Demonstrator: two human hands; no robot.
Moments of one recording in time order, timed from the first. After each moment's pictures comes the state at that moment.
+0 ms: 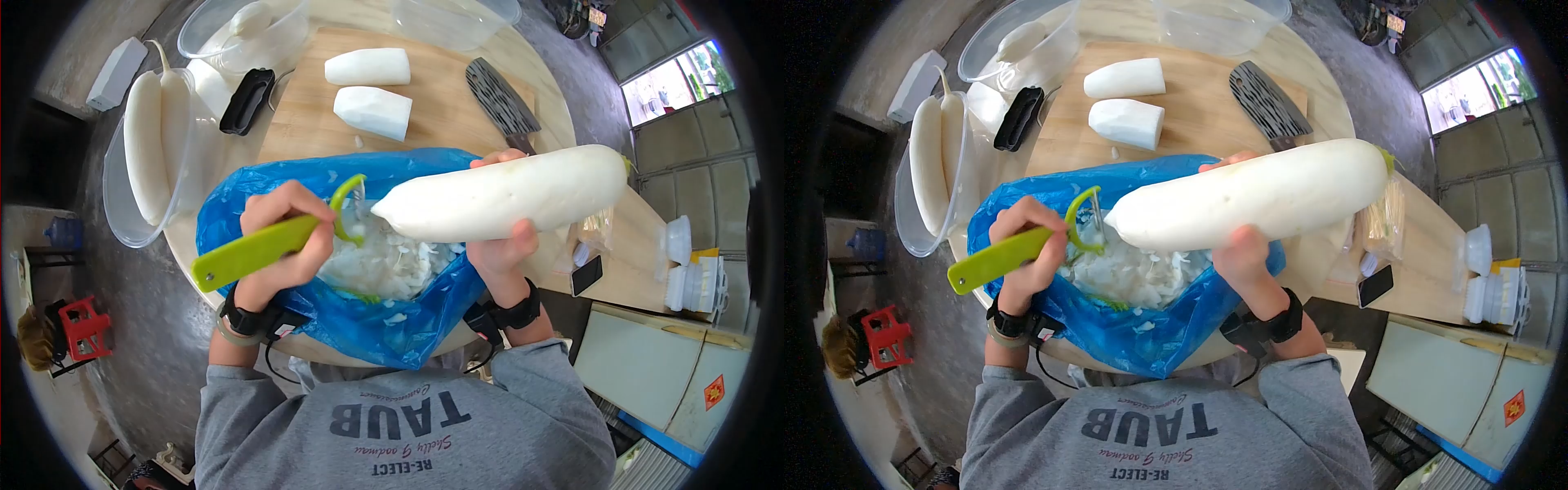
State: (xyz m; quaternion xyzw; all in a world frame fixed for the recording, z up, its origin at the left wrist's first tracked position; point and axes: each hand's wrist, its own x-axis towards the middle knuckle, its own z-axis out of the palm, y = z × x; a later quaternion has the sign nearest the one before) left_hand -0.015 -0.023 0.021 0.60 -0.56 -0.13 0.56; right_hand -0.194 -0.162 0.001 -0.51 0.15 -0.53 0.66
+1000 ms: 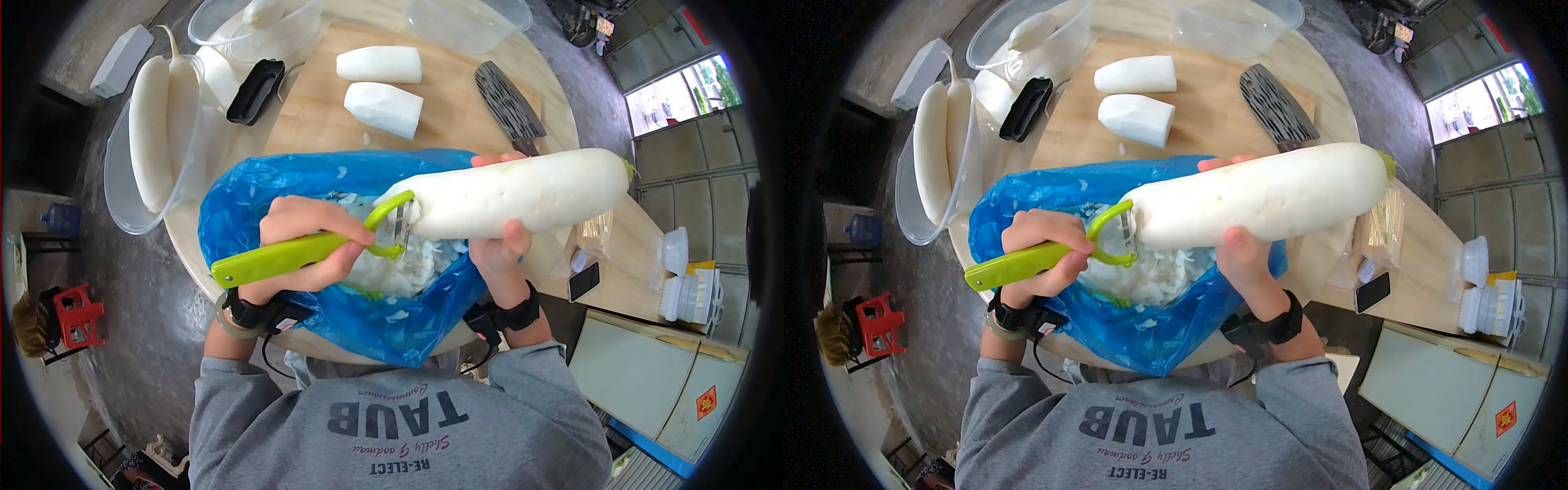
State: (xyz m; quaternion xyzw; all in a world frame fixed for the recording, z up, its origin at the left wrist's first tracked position) left_hand -0.019 -0.024 0.022 0.47 -0.63 -0.18 0.58; right_hand -0.197 -0.161 0.002 -0.52 0.12 -0.48 0.70
